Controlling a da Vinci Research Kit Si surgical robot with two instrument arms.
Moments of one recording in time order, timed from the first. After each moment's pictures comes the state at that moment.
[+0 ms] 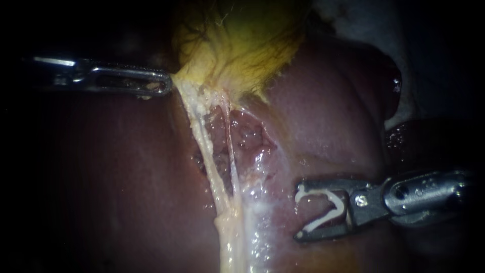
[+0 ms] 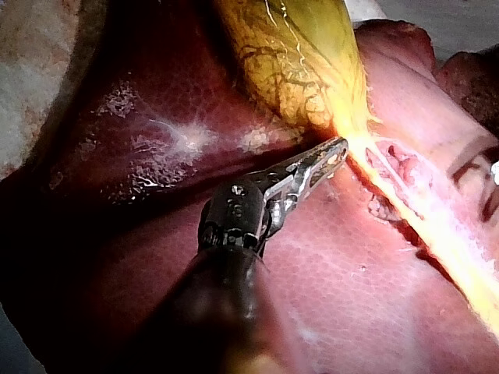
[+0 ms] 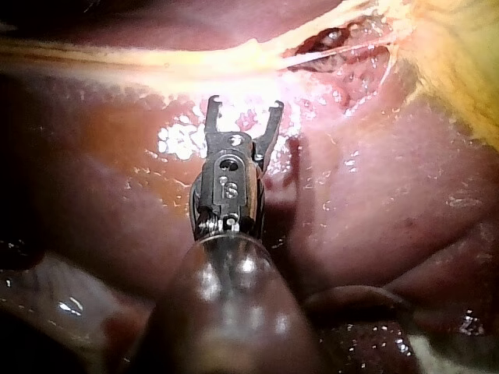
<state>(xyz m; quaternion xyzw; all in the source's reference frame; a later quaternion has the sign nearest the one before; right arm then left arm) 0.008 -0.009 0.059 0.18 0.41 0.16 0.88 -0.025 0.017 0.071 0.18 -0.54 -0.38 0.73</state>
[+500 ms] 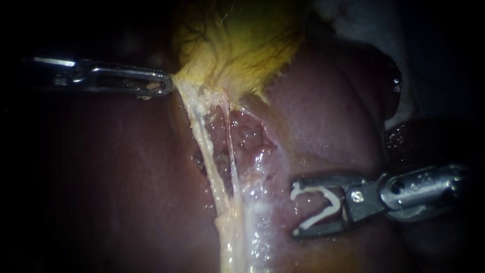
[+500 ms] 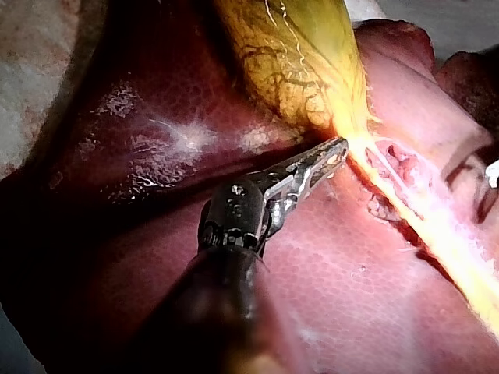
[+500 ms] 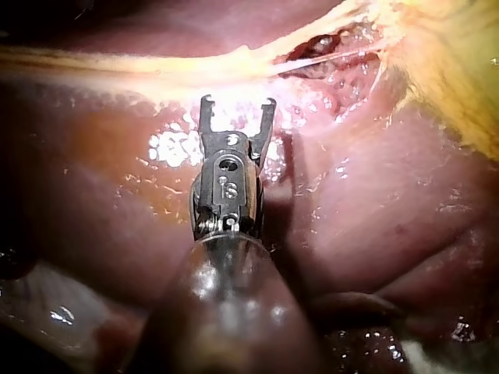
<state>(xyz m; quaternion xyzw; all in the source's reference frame) 0.010 -0.007 0.060 0.27 0.42 0.13 0.86 -0.025 0.017 0.071 0.18 -0.54 -0.38 0.73</state>
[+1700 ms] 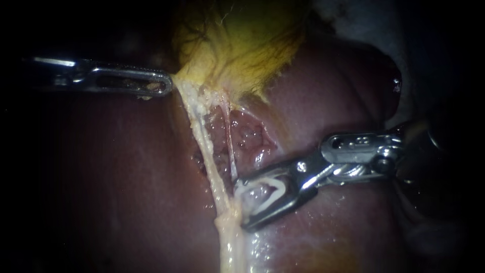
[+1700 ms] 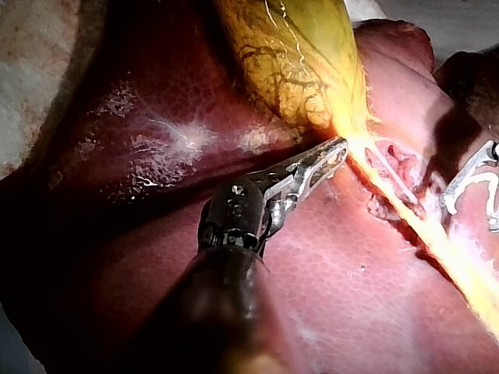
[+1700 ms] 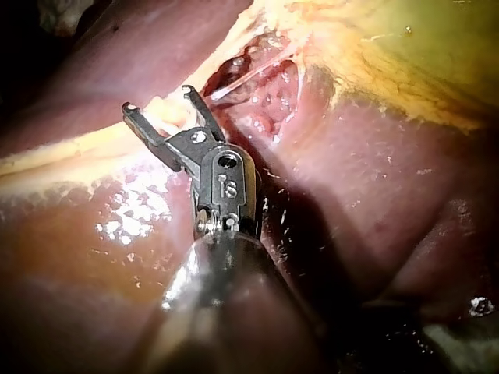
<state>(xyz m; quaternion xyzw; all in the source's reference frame) 0.016 -0.002 0.067 0.41 0.49 0.19 0.74 -0.025 0.017 0.070 0.18 -0.54 -0.38 0.73</state>
